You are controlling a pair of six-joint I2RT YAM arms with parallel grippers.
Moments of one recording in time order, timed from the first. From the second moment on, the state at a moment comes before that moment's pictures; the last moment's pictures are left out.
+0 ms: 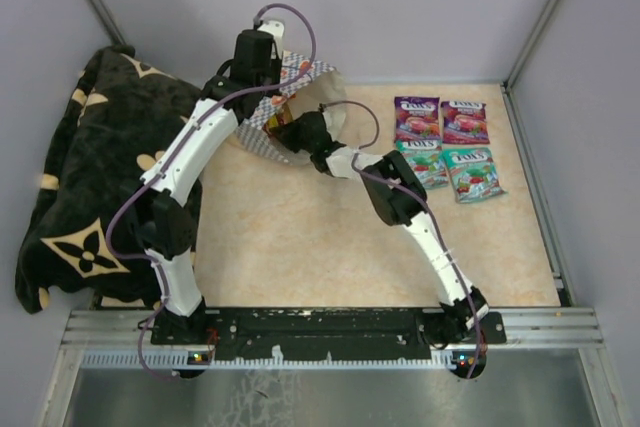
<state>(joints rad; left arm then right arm) -0.46 1.88 1.97 -0.54 -0.32 -0.03 0.65 2.71 2.09 0.35 -0.02 1.39</state>
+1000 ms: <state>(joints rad) -0.40 1.84 1.77 -0.38 -0.41 -0.03 0.55 1.24 0.91 -0.10 -0.16 0.87</state>
